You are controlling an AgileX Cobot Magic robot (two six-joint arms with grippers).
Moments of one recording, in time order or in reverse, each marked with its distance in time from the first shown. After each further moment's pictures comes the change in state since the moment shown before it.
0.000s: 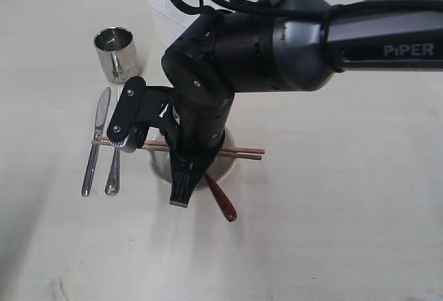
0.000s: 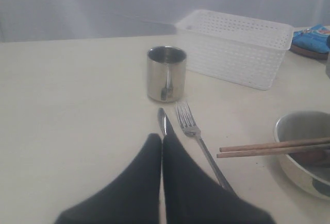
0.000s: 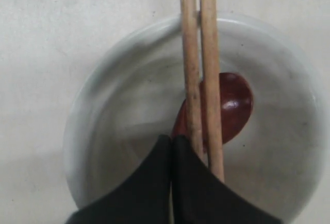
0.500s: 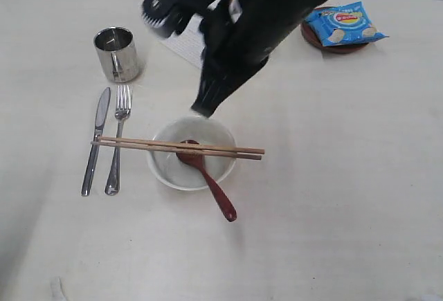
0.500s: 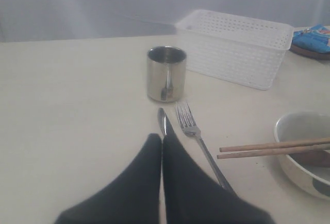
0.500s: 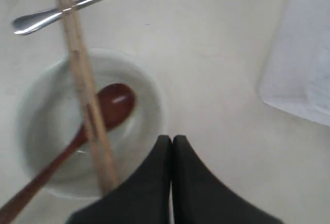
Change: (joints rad) left arm 0.000 0.000 0.000 0.000 0.000 0.000; right arm -0.164 -0.269 -0.003 0.000 0.001 0.057
